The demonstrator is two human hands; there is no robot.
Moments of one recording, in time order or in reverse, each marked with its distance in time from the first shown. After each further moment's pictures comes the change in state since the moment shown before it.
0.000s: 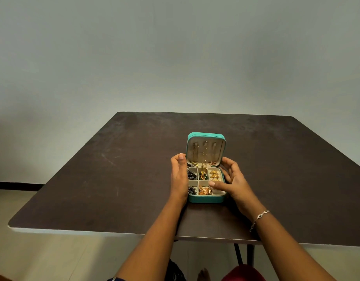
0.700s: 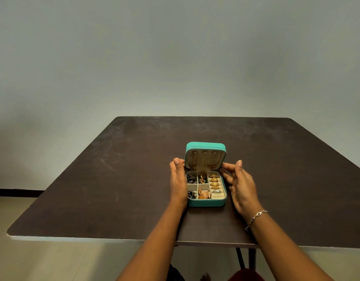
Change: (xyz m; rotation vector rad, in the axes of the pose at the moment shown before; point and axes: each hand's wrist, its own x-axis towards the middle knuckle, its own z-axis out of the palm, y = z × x) left_hand 0.000 -0.001 0.000 -0.018 0.039 -0.047; right_hand 0.004 -0.009 0.007 0.264 0.347 0.044
